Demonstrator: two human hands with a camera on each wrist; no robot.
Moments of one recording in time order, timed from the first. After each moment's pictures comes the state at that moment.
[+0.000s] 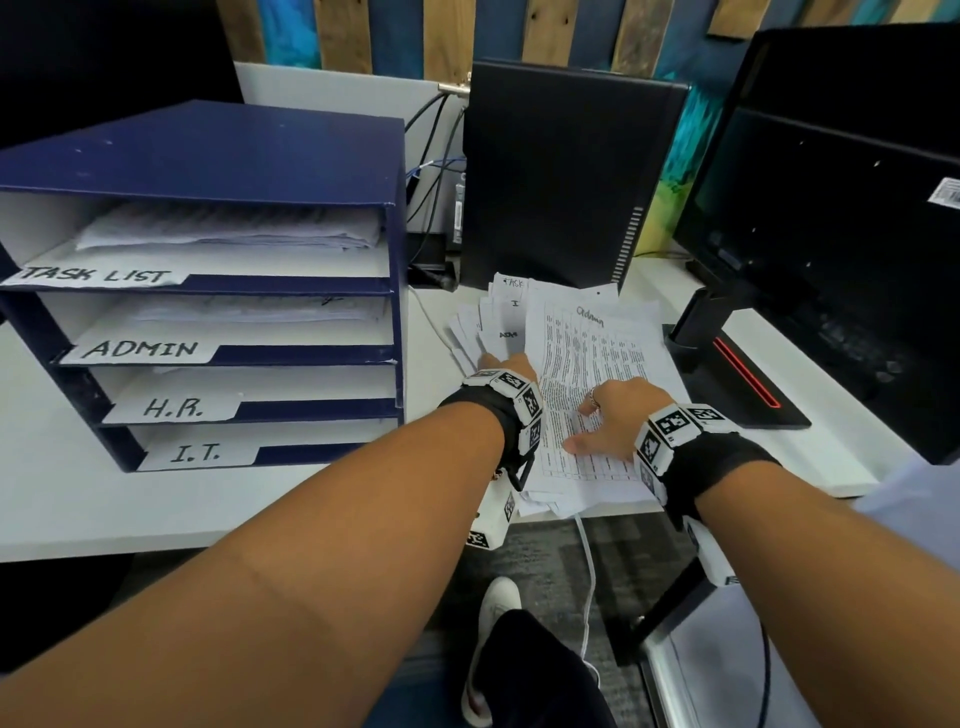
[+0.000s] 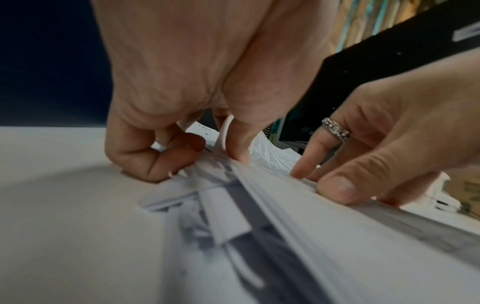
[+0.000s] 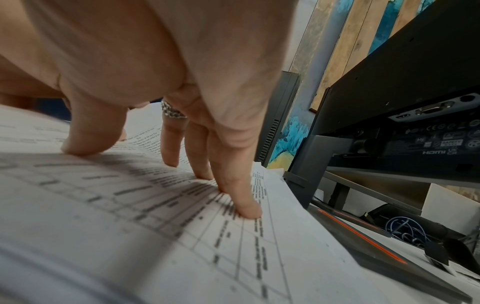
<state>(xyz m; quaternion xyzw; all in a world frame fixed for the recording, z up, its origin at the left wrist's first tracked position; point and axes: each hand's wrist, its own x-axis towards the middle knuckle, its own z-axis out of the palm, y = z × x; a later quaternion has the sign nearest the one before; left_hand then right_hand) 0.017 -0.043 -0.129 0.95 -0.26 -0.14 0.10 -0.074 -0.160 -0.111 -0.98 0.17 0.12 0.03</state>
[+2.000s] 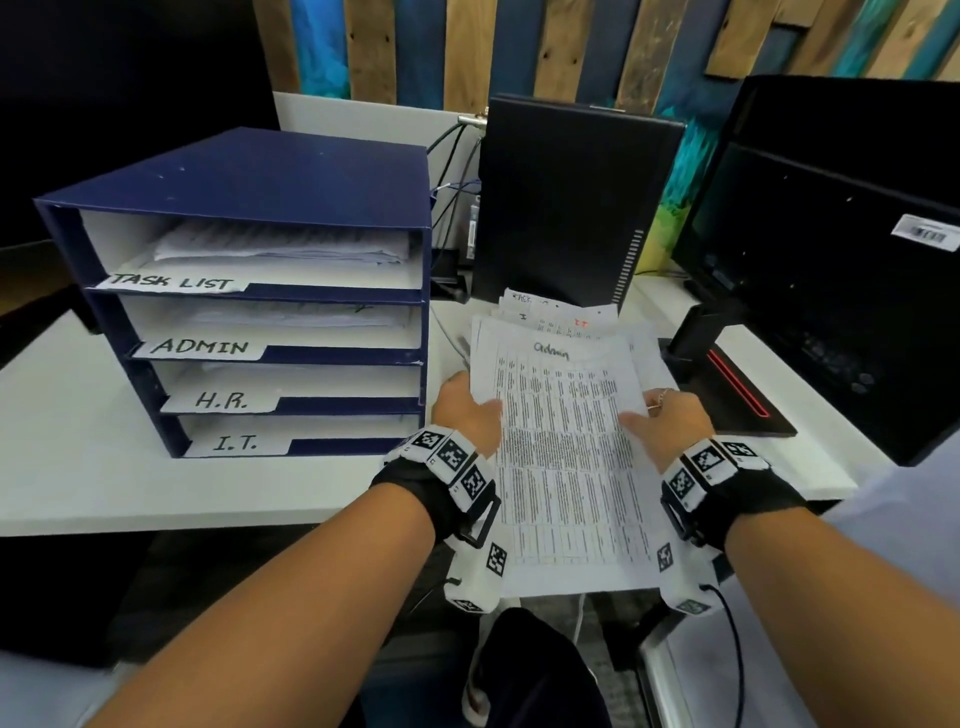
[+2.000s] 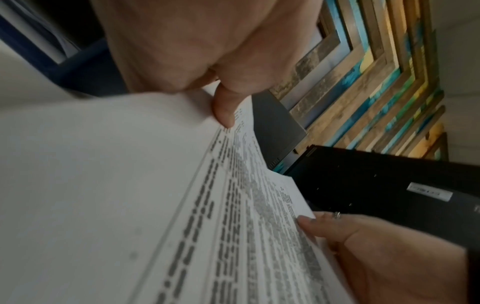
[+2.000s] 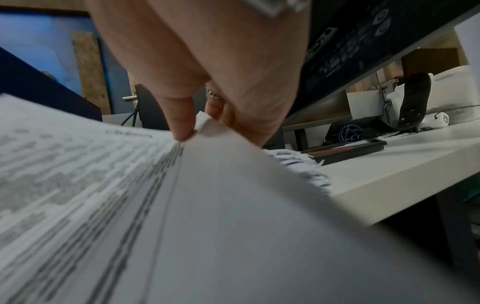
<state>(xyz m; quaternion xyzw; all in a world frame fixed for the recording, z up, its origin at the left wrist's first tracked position) -0.026 0.033 -0.132 0.82 -0.05 -0.08 0.56 -0.109 -0.173 -0.122 -0.88 0.34 -0.11 0.31</state>
